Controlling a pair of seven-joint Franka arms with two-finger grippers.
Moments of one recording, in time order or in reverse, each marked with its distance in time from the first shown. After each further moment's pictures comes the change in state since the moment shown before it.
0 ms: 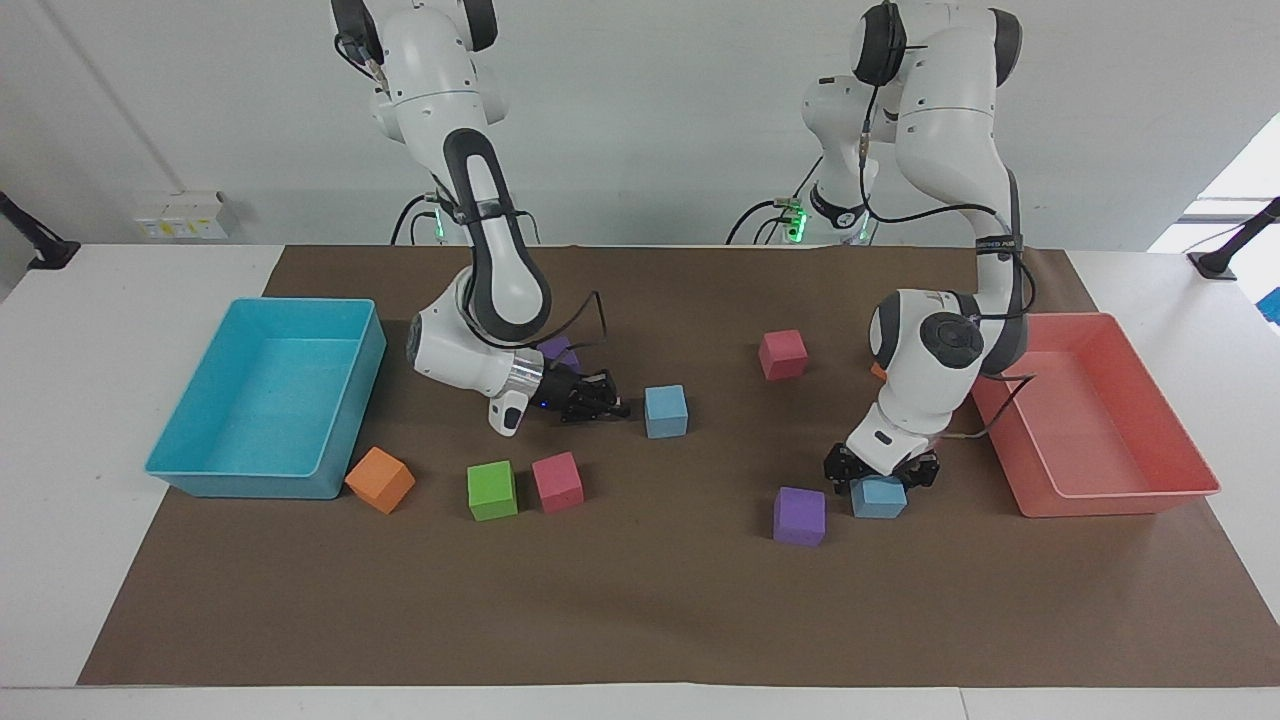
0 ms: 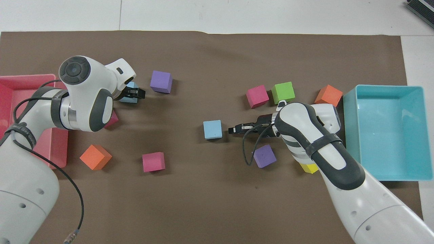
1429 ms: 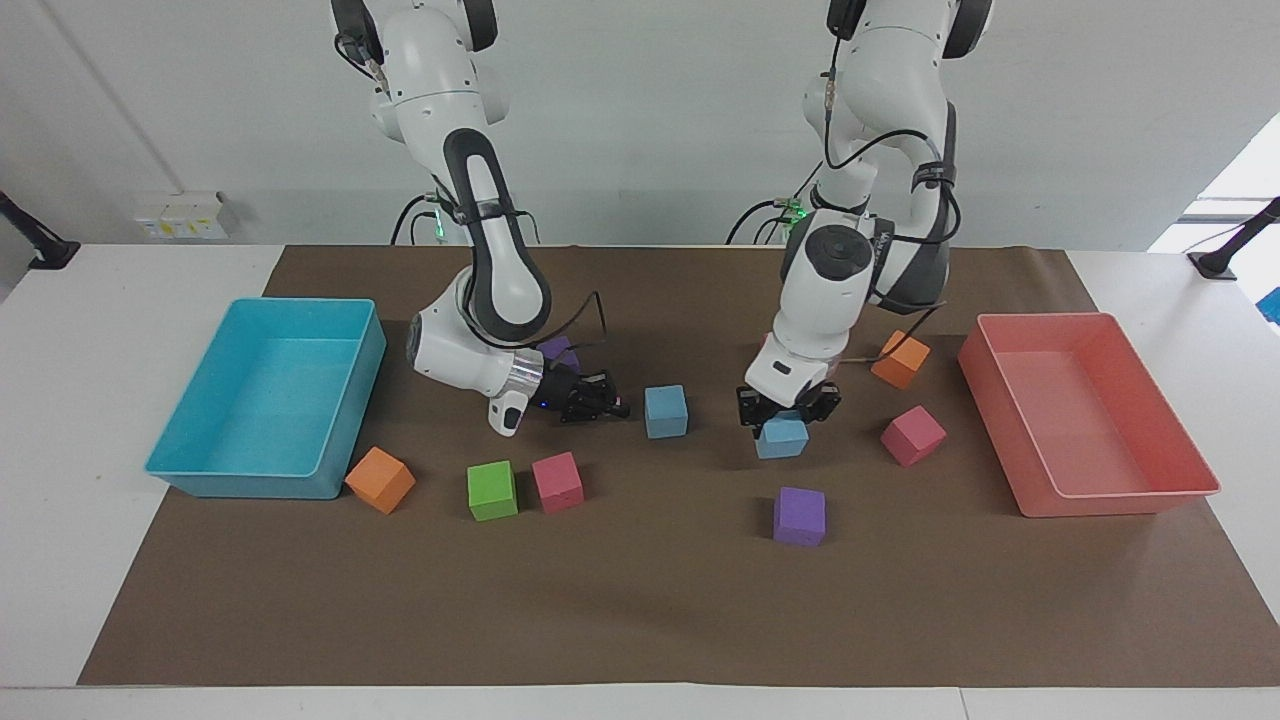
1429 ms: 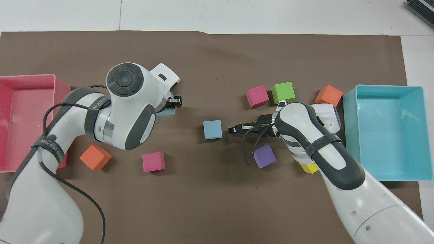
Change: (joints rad) left arm -0.272 -0.150 -0.002 0.021 0.000 -0.193 -0.450; right arm 0.000 0.000 0.000 0.000 0.000 0.002 0.000
